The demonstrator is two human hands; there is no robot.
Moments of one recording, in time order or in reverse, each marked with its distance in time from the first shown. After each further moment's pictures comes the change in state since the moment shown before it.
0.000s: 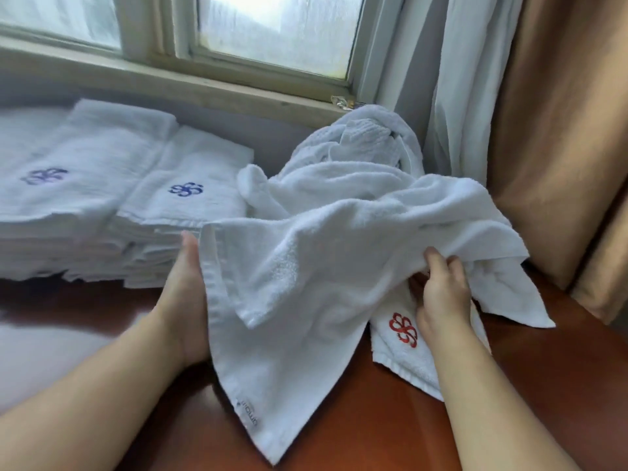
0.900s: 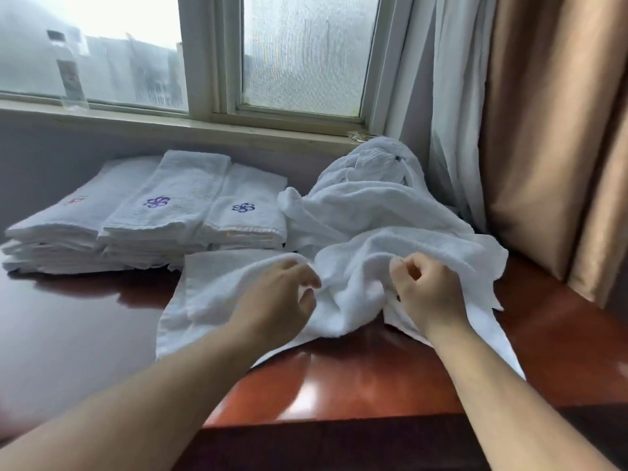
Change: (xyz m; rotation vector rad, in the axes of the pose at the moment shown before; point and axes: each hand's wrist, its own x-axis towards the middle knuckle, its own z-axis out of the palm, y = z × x) left_hand -0.088 -0.030 0.050 1.732 0.266 0.773; right_hand -0.112 -0.055 -0.007 -0.835 -0.261 -0.478
